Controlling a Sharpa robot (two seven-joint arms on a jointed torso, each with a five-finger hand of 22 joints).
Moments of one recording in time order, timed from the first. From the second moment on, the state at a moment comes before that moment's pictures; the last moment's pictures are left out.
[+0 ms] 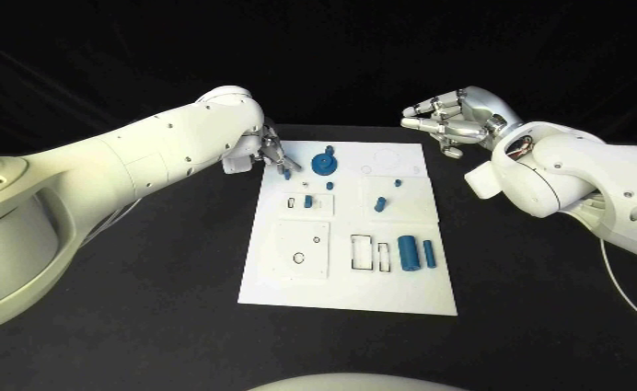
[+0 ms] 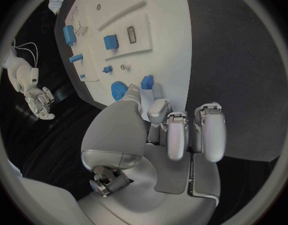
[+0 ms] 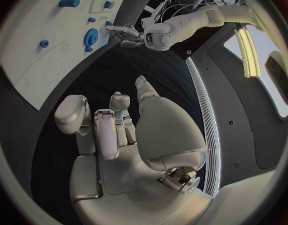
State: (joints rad) left arm 1.34 -0.46 -0.01 0.91 -1.09 0.32 -0.56; left_hand 1.17 -0.01 -0.08 0.28 0.05 1.02 0.04 0.46 0.66 1.35 -0.03 1.14 1.11 1.47 -0.08 1.57 1.31 0.03 1.47 0.03 1.49 1.31; right arm 1.31 -0.89 -0.03 1.53 -0.64 -0.36 0.10; right_hand 1.26 -0.01 -0.02 0.10 0.17 0.94 0.16 0.11 0.08 1.20 0.07 1.01 1.04 1.47 -0.01 1.44 1.31 0.11 1.30 0.09 1.26 0.96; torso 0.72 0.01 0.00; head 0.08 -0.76
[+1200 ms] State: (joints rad) left arm 1.34 -0.47 -0.01 0.92 -1.06 0.33 -0.57; left_hand 1.34 0.08 -0.01 0.18 0.05 1.00 0.02 0.47 0.68 1.34 -0.04 1.14 1.10 1.47 -0.09 1.57 1.31 0.03 1.47 0.02 1.49 1.31; right arm 1.30 -0.89 -0.03 1.52 -0.64 -0.36 0.10; right_hand 1.26 -0.01 -0.02 0.10 0.17 0.94 0.16 0.12 0.08 1.20 0.07 1.01 1.04 1.47 -0.01 1.44 1.31 0.11 1.30 0.09 1.26 0.96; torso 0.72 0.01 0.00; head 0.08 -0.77
